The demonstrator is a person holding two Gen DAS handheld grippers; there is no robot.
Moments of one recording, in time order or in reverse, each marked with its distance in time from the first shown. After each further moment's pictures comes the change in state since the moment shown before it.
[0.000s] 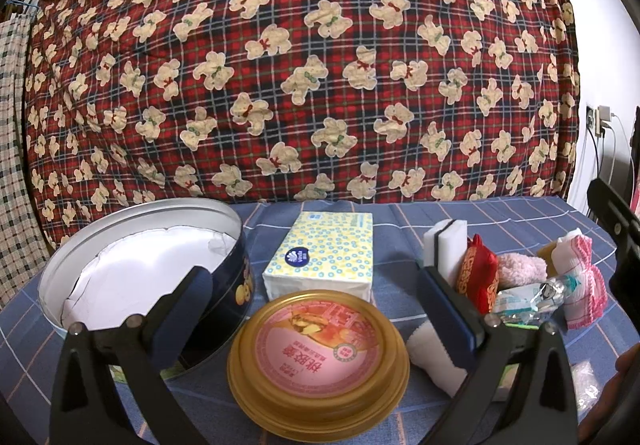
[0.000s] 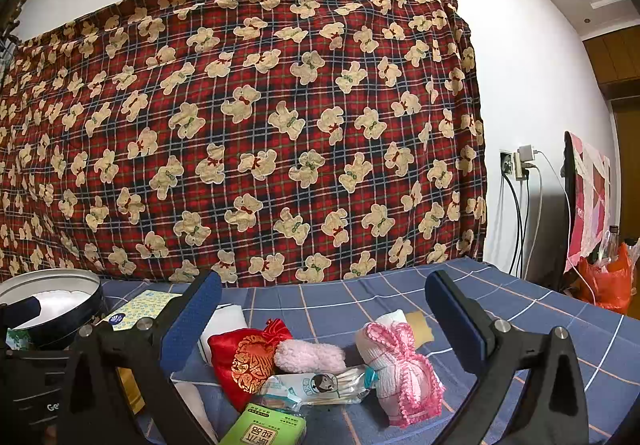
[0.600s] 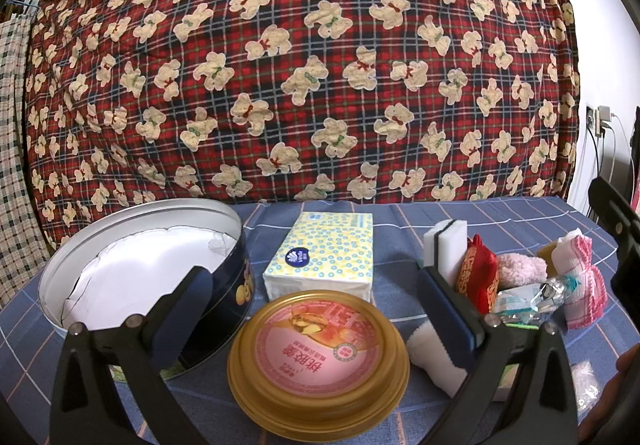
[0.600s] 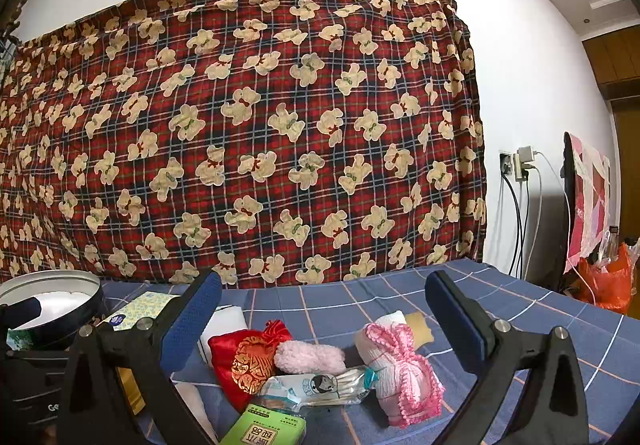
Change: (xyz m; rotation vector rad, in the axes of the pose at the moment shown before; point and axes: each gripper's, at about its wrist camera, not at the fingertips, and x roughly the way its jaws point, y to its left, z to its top) left arm 0.000 0.001 0.000 -0.001 0.003 -0.002; right arm -0.002 0.003 0.002 0.001 -0.003 -0.002
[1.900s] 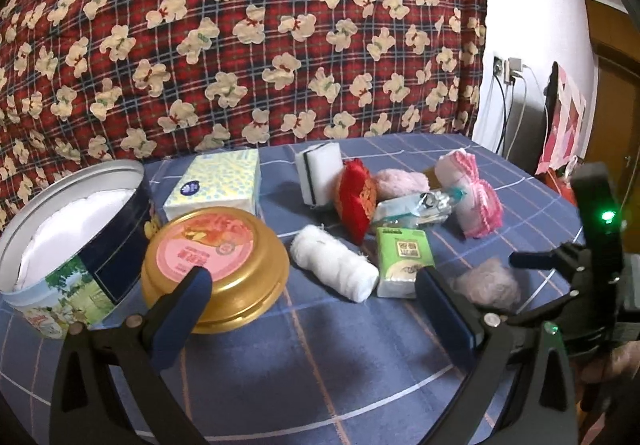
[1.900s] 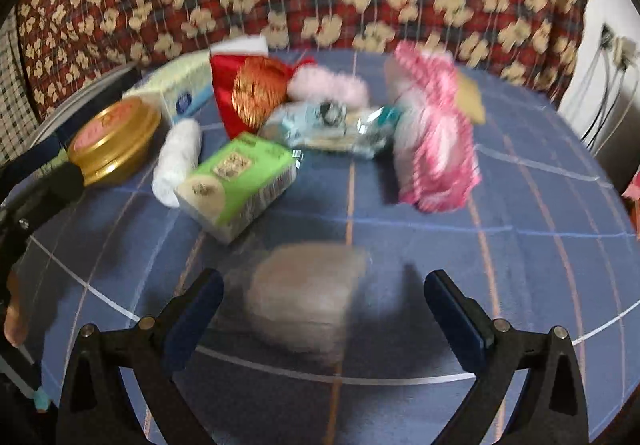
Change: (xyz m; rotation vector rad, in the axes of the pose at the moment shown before) left arm -0.046 -0.038 -0.029 0.121 0.184 -0.330; right arm 0.026 -0.046 -0.086 -0.159 0.840 0.315
